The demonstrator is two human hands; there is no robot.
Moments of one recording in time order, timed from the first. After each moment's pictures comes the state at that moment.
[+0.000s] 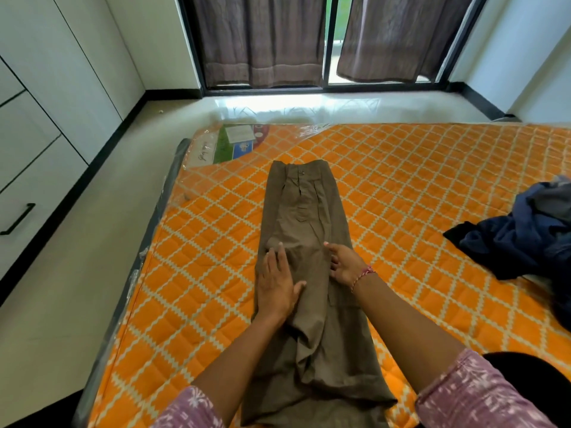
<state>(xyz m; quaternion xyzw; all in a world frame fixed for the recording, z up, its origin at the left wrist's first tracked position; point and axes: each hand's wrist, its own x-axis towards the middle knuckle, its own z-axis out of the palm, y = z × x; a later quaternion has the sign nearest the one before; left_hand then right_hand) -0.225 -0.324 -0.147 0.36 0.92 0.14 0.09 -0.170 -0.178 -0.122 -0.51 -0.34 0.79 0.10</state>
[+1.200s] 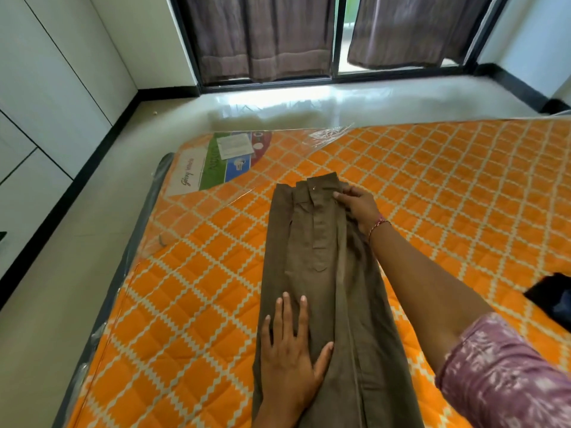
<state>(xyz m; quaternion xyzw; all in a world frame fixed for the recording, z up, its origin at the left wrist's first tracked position) -0.275 -0.276 -0.201 0.40 0.91 0.10 0.03 -0.344 0.015 -0.150 -0.42 -0.55 0.69 0.22</state>
